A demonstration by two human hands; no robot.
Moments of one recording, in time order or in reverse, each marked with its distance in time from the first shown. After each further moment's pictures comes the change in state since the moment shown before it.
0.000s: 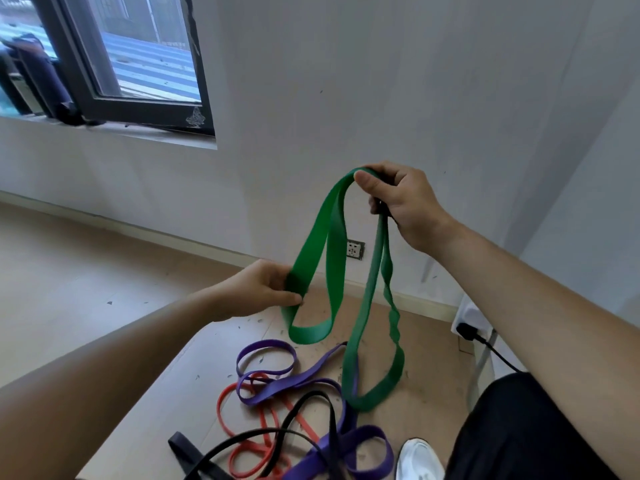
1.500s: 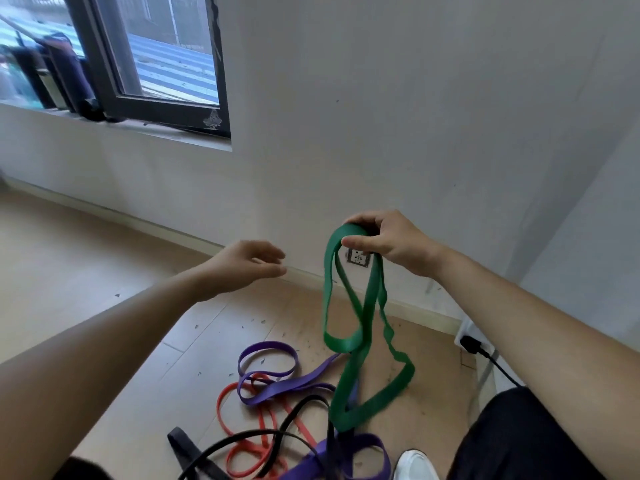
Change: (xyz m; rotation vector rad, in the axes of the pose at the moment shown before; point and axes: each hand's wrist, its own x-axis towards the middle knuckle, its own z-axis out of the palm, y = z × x) left_hand -0.013 0.001 -0.038 0.131 0.259 -0.060; right_hand -0.011 0.025 0.008 -0.318 -0.337 0.155
